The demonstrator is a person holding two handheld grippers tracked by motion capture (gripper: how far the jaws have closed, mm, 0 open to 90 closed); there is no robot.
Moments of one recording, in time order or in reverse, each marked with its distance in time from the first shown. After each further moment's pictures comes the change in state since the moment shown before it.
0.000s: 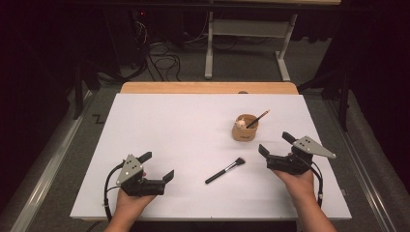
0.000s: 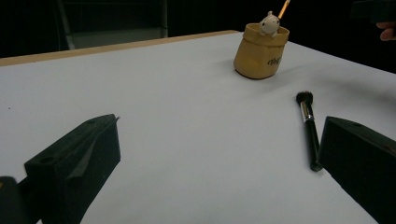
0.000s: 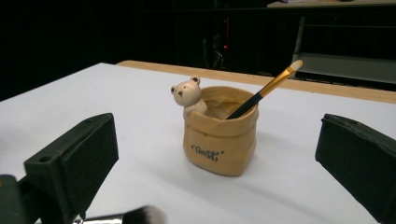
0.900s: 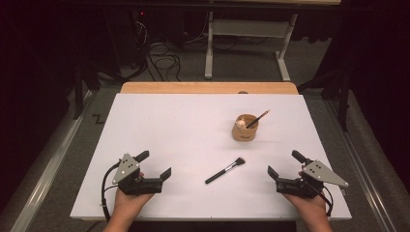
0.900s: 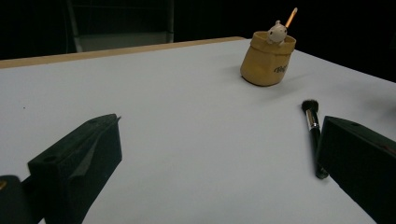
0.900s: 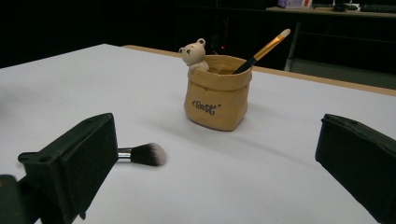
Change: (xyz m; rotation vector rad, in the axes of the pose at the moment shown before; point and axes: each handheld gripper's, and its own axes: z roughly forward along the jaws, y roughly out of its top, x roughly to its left) left arm 0.004 0.002 -0.005 -0.022 0.022 -0.023; right arm 0.006 -0.038 -0.048 -0.008 -0.011 -0.090
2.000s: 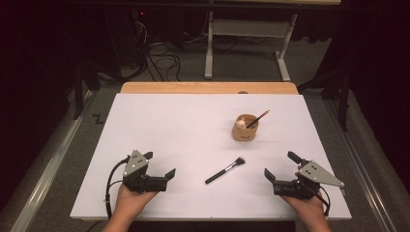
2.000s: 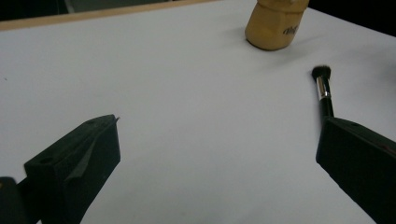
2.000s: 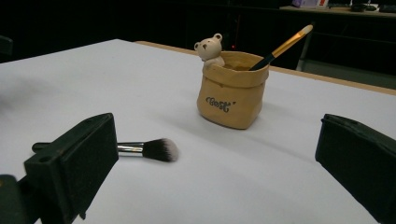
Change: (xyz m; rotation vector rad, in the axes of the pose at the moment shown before) left arm -0.002 0.004 0.017 0.196 -0.005 0.010; right arm 0.004 -0.003 0.005 0.005 0.042 -0.025
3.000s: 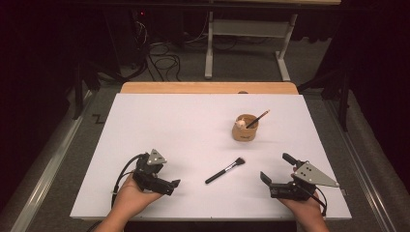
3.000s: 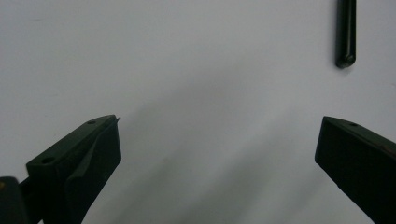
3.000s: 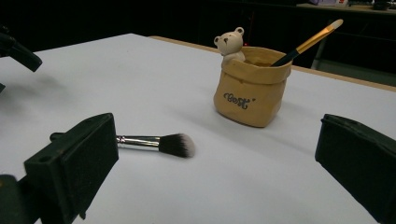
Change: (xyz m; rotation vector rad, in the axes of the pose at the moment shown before) left arm -0.011 0.017 0.023 0.428 -0.024 0.096; right arm 0.007 -0.003 0.005 0.010 0.050 -0.020
